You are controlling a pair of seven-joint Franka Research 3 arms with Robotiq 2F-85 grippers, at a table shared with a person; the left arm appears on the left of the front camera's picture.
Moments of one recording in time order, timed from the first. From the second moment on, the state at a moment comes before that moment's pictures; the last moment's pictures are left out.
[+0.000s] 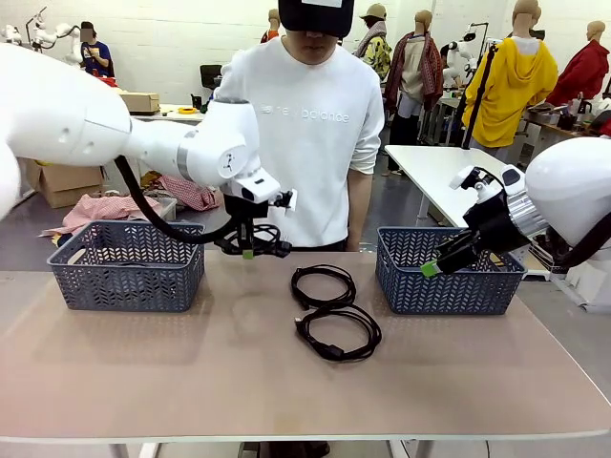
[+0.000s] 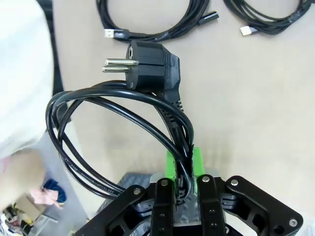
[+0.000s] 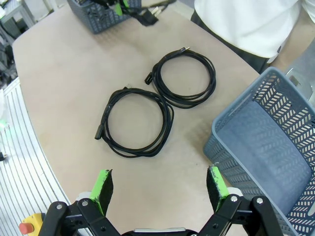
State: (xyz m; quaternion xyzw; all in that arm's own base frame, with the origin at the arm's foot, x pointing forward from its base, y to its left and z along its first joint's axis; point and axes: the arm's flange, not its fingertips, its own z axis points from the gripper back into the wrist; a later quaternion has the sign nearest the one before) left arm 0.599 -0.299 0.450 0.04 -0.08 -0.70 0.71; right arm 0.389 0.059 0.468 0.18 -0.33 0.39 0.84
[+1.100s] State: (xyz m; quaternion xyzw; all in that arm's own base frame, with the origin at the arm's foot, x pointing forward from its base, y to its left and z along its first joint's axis) left arm 0.521 -0.090 0.497 0.06 -0.12 -0.59 0.79; right arm 0.389 0.058 0.468 0.18 -0.33 0.39 0.84
